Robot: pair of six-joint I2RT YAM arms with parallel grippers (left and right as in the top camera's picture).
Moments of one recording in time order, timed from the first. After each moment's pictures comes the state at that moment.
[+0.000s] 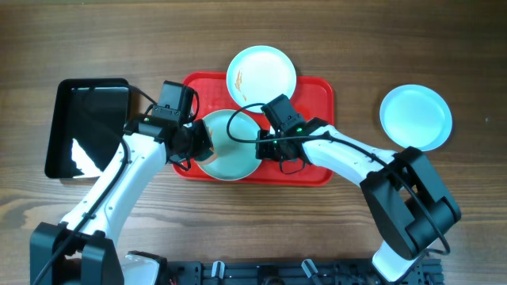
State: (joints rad) left arm -0.26 1.48 0.98 -0.78 0.13 -0.60; right arm 0.61 1.85 1.03 -0.37 -0.22 0.70
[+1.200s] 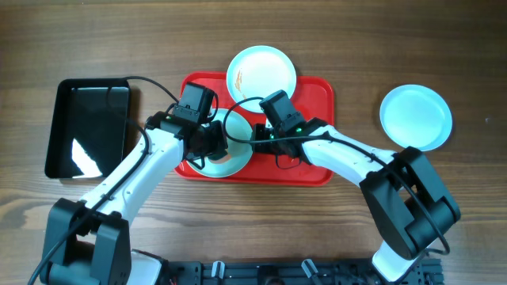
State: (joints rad) left arm -0.35 1.57 0.98 -0.68 0.14 -0.58; right arm 0.61 1.85 1.03 -0.25 -0.23 0.68
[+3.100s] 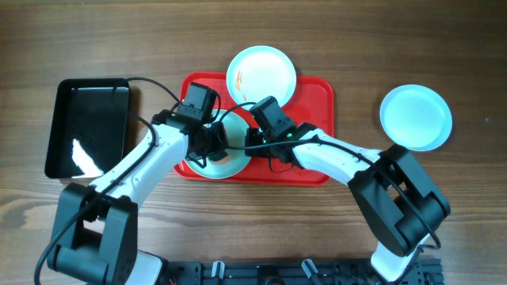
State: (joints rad) left arm -0.35 1.64 0.98 -0.65 0.13 -0.58; right arm 0.67 1.90 1.03 -0.21 -0.16 0.71
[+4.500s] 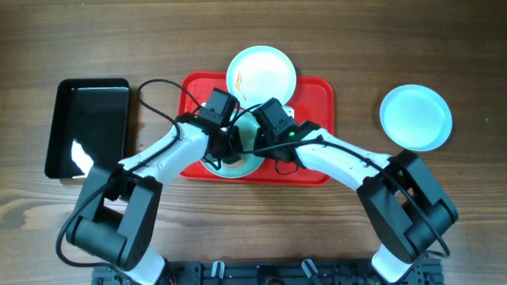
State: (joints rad) left arm -0.45 1.76 0.98 -0.54 0.12 -0.62; right arm 0.67 1.85 1.04 -0.38 -0.01 0.80
